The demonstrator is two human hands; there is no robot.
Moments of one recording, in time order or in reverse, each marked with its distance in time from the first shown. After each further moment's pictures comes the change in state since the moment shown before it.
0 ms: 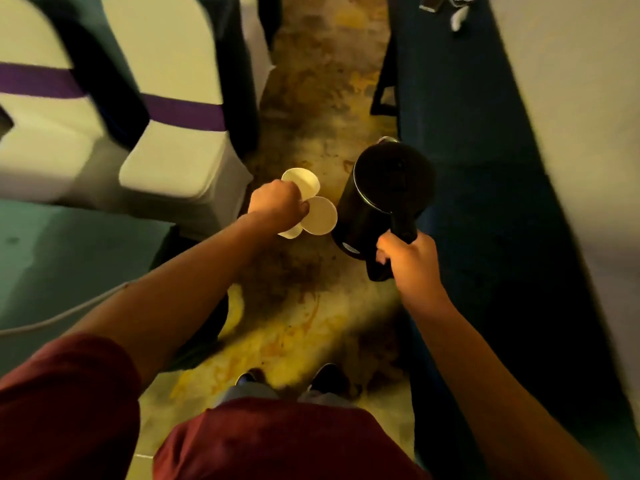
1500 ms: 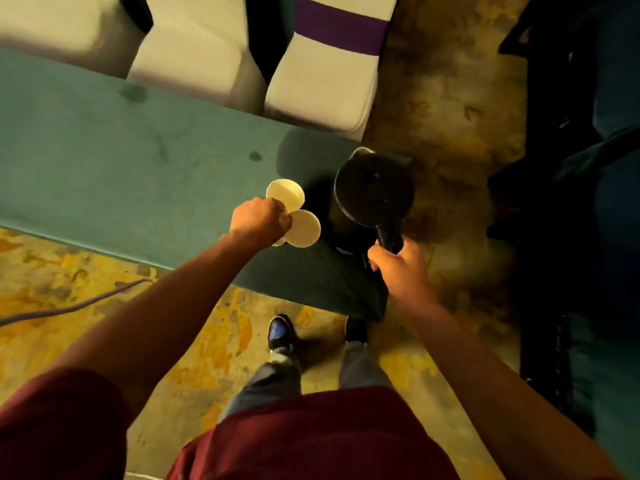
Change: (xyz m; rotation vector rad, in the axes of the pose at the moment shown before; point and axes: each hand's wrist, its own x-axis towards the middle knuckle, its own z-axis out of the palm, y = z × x) left_hand -0.168 -0.612 -0.020 0.005 -0.168 -0.177; right_hand -0.203 0.042 0.541 -0.244 -0.161 0.109
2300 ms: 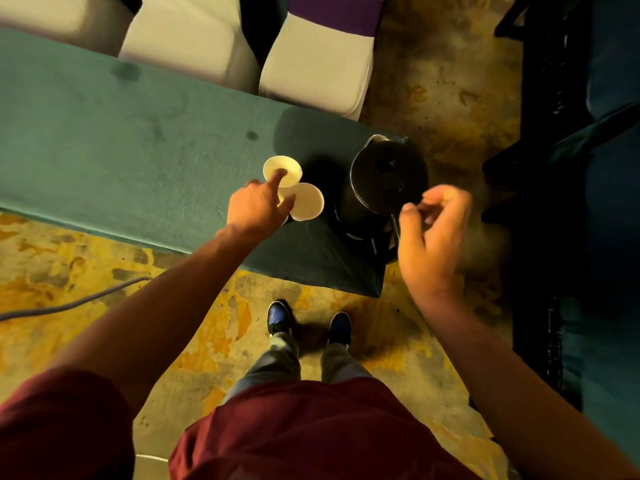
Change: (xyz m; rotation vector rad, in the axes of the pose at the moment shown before) left_hand -0.031 -0.003 0.011 -0.086 0.247 0.153; right_hand -0.034 -0.008 -0.024 -0.101 0.466 -0.627
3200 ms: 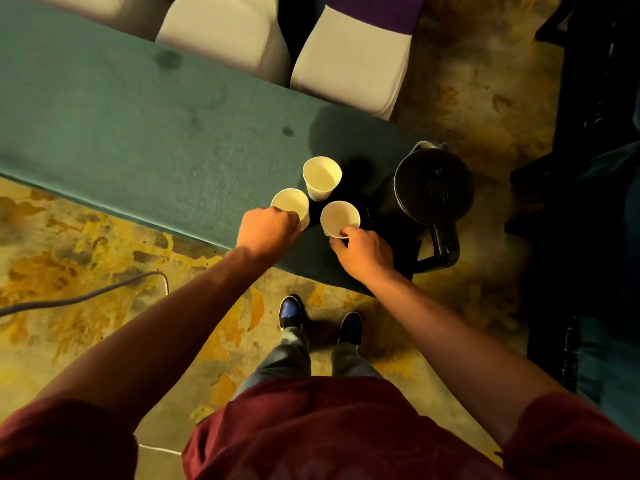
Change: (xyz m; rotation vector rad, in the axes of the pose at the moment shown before) left_hand -0.043 -0.031 -0.009 0.334 -0.064 0.085; right_hand -0.029 0.018 0.136 -0.650 -0.887 0.164
